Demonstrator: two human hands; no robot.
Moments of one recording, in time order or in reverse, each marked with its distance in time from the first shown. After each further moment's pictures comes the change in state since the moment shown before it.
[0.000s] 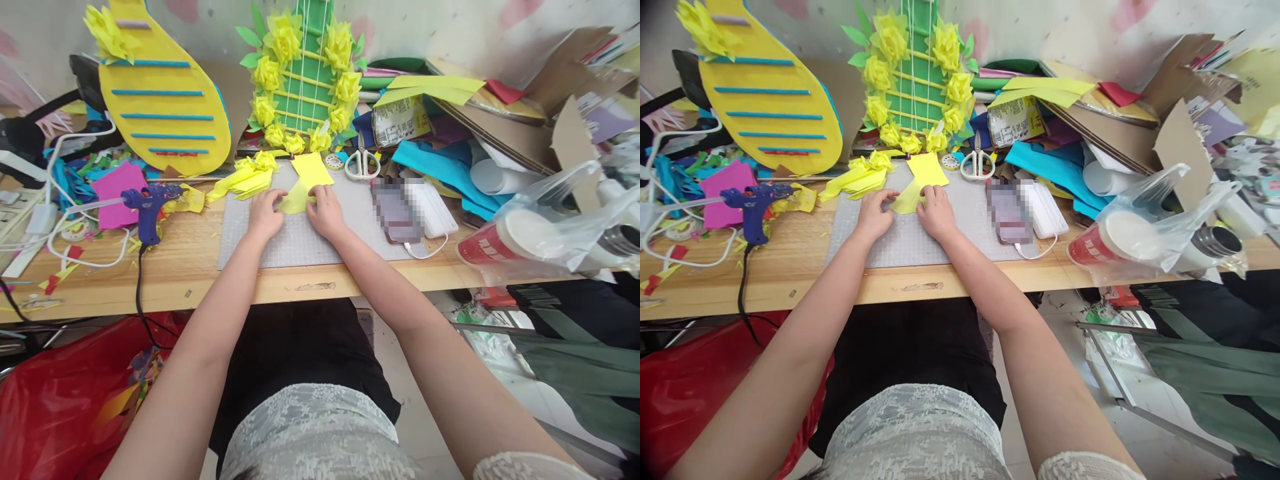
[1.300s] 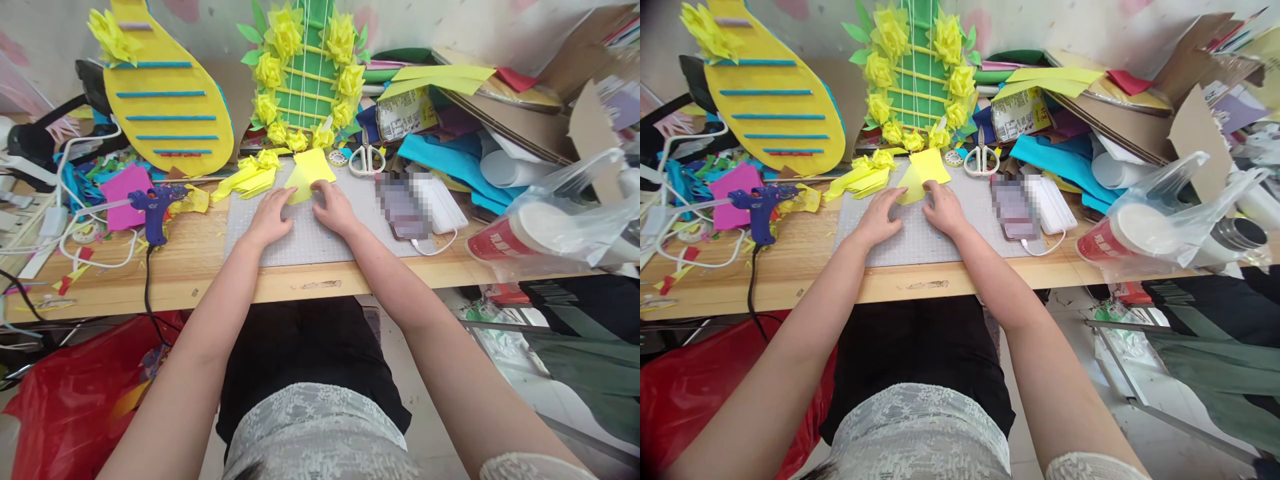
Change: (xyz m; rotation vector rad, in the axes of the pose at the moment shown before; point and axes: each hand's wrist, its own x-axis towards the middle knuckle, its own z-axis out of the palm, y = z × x) left_hand -0.009 0.001 -0.018 0.098 -0.225 0.316; right_hand 0.004 0.011 -0.011 0.067 -0.074 -0.106
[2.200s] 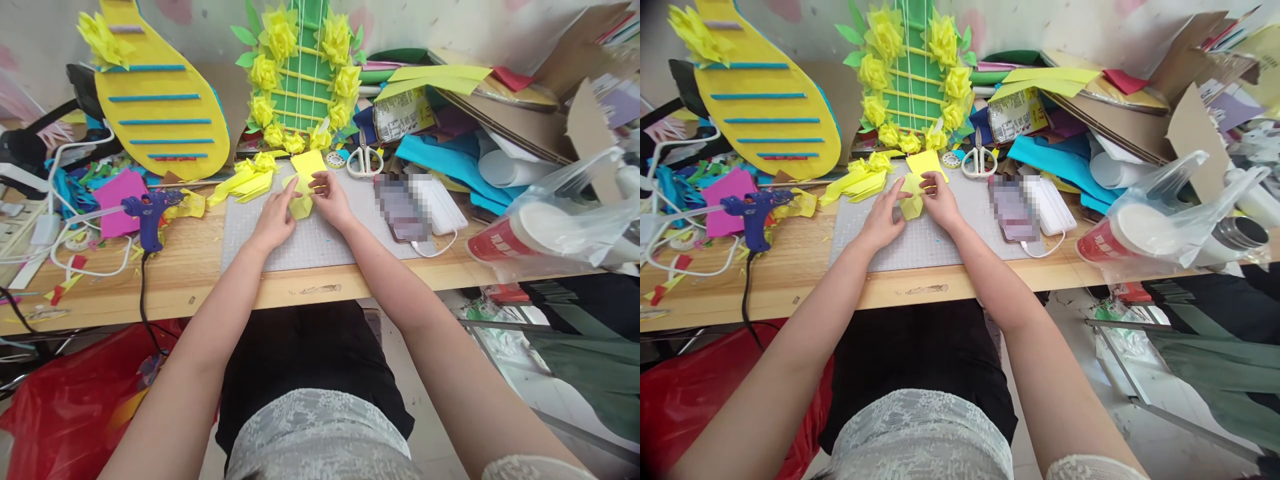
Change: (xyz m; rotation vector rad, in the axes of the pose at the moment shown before) left_hand 0.006 0.005 0.010 -0.141 0.068 0.075; right_hand 0.022 0.013 0.015 0.628 0.095 0.130
